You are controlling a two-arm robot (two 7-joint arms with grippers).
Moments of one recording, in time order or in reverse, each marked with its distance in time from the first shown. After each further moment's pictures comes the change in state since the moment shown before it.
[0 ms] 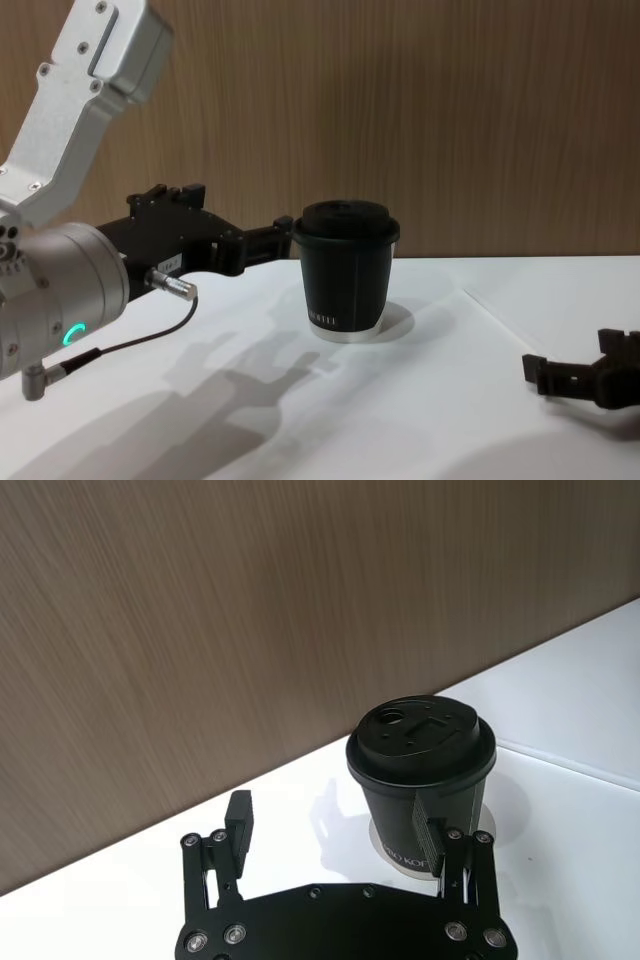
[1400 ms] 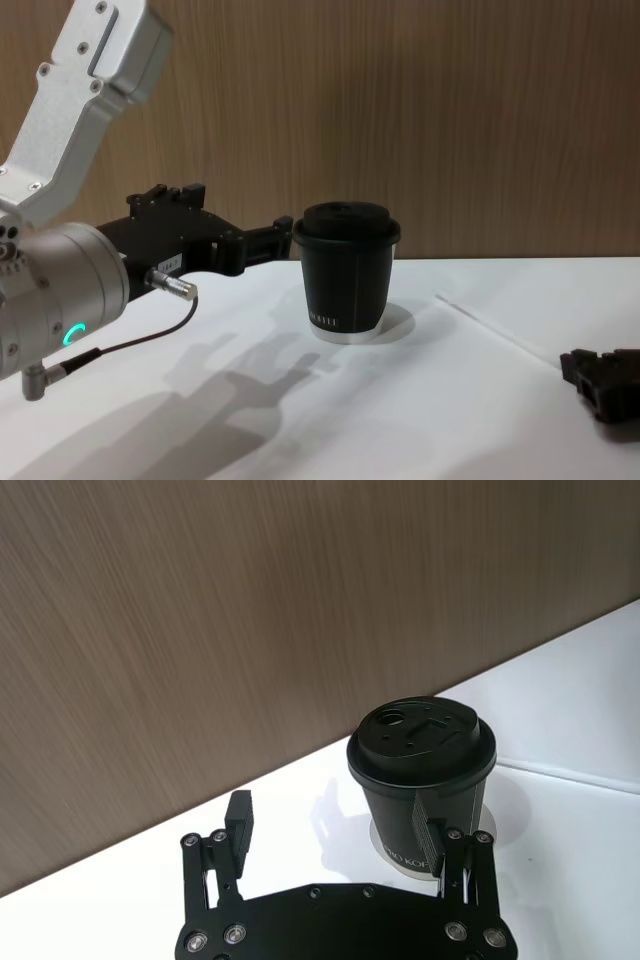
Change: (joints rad) left arm 0.000 0.000 0.000 0.000 0.000 0.000 0.000; right arm -0.003 -0.013 -0.006 0.027 -0.052 -0.034 -0.015
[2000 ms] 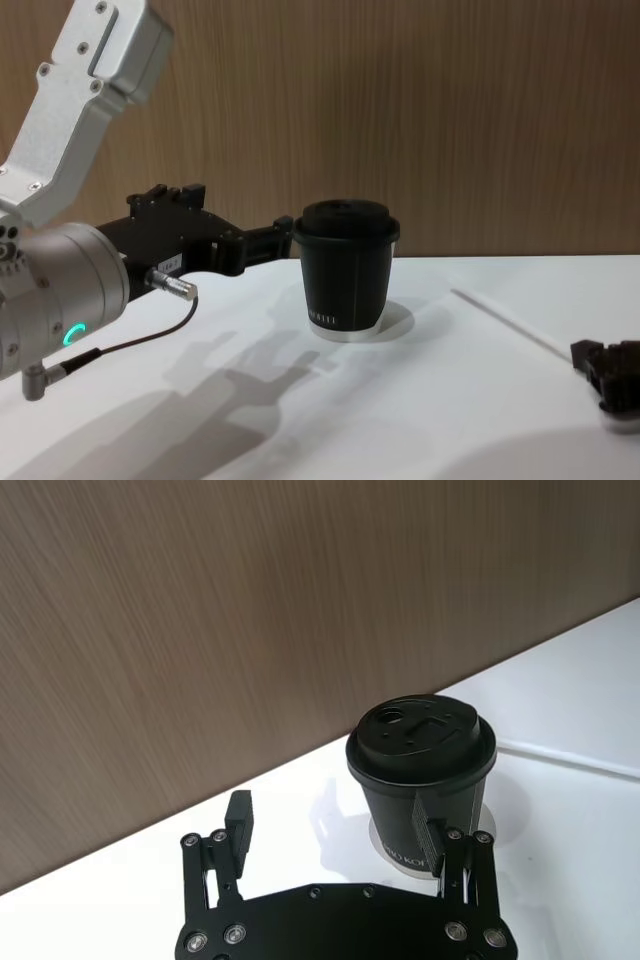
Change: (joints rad) left arm 0.000 0.000 0.000 0.000 0.000 0.000 0.000; right arm 0.000 -0.011 0.009 0.007 -0.014 -0.026 -0.019
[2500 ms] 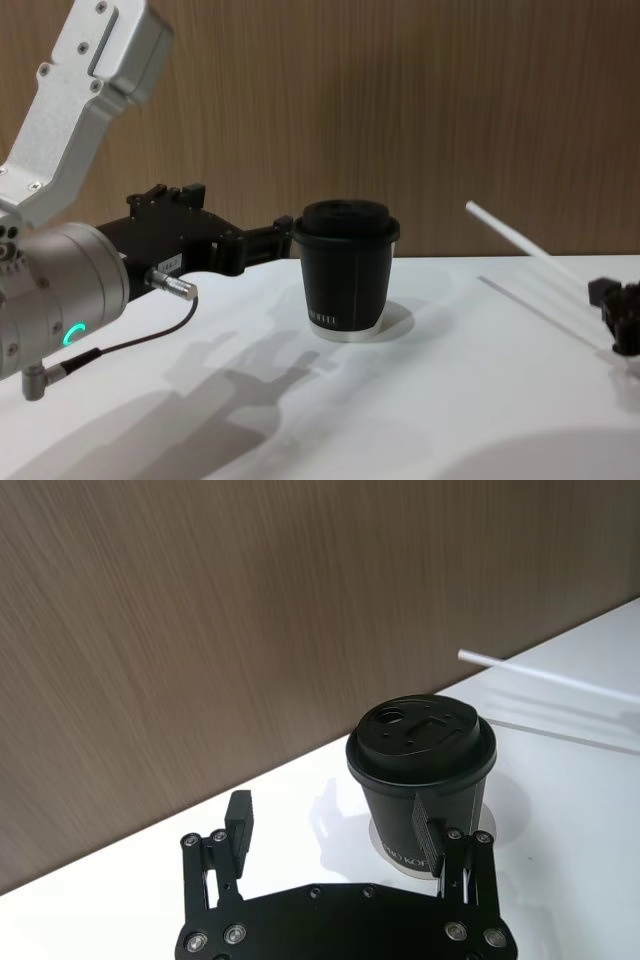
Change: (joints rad) left arm 0.000 0.000 0.000 0.000 0.000 0.000 0.000; right arm 0.015 -0.008 0.023 0.015 -0.063 -0.160 -0.044
